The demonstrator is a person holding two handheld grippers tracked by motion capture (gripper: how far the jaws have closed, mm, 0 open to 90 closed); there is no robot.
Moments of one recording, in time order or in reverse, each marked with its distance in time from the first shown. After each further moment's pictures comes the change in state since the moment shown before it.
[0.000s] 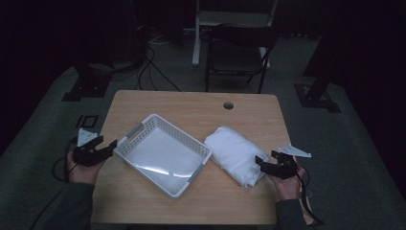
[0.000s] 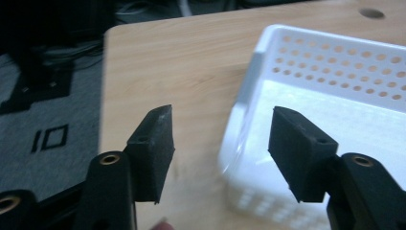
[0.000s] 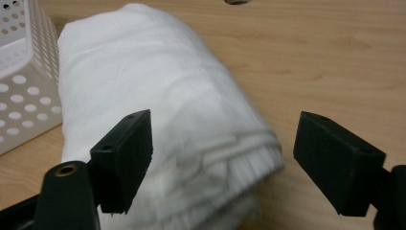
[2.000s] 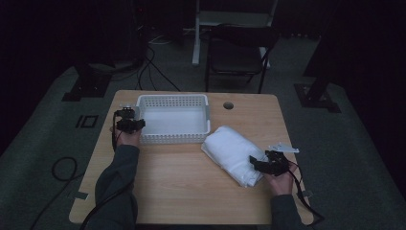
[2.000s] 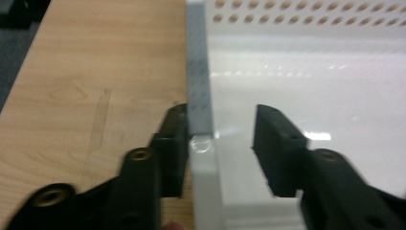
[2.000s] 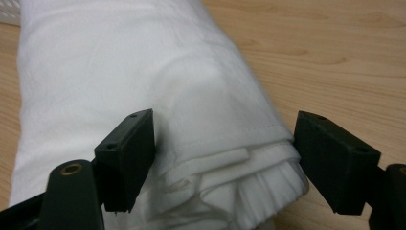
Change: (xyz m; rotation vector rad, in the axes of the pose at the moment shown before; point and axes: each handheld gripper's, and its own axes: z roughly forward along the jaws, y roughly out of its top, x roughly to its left) left arm -0.035 0.056 0.135 0.202 0.154 -0.262; right arm 0.002 -0.003 0.030 0.074 -0.016 -0.035
